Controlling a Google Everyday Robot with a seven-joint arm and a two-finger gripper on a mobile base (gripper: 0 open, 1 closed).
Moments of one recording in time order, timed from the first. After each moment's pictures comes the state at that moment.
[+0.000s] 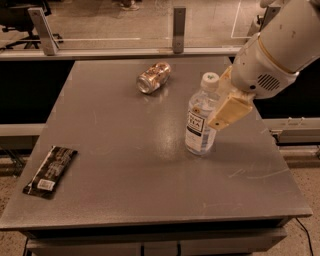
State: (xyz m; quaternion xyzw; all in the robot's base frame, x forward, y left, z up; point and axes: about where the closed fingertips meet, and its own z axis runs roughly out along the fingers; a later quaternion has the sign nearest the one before) arm 0.471 -0.121 0.943 -0.62 0.75 0.08 0.23
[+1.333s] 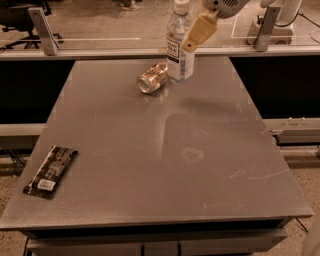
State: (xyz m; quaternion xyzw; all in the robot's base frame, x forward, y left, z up) arm 0.628 -0.085 1.026 -0.60 0.74 0.05 0.30
